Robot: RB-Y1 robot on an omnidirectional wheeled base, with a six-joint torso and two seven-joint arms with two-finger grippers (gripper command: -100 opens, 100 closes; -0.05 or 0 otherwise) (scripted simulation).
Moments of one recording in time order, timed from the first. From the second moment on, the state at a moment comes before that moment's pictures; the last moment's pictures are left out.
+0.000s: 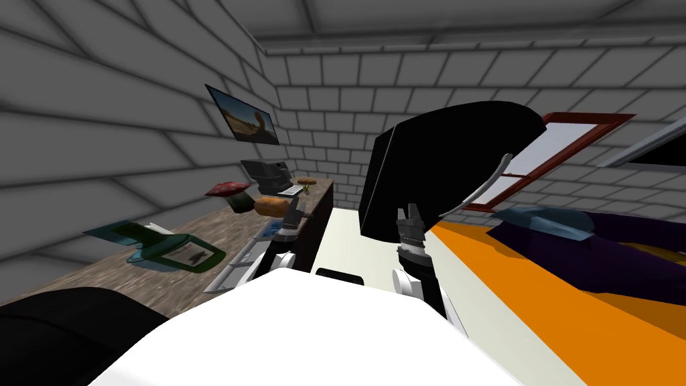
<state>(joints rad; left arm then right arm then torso) 0.50 0.12 -0.02 -2.10 0.02 -0.55 -0.05 0.49 -0.04 0.04 -2.25 0.08 -0.46 0.07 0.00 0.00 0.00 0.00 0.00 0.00</state>
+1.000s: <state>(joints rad) 0.43 0.15 -0.02 -1.79 0.05 -0.59 -0.01 0.49 -0.04 0.04 -2.25 0.08 -0.46 0.07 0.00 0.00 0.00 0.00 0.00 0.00</state>
